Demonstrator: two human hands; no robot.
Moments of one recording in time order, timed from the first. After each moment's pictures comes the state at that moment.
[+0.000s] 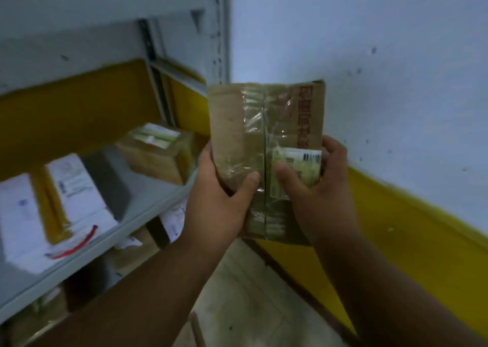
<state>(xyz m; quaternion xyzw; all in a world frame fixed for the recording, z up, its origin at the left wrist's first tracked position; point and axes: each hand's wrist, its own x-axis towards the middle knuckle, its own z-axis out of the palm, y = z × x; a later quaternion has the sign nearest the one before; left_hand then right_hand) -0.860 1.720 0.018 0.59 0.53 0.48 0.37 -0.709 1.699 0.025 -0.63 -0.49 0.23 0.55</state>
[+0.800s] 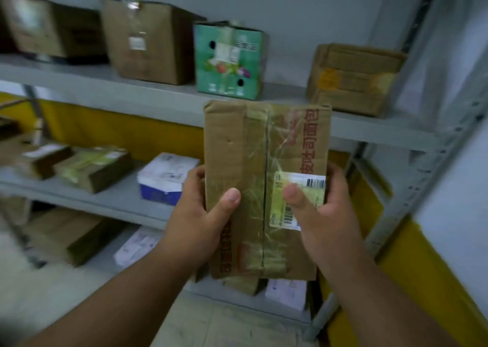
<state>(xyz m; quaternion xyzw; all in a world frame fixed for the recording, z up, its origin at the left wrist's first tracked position) -0.973 1.536 0.127 0.35 0.63 0.68 0.14 -0.842 1.676 0.141 -0.24 -0.75 0.44 0.42</state>
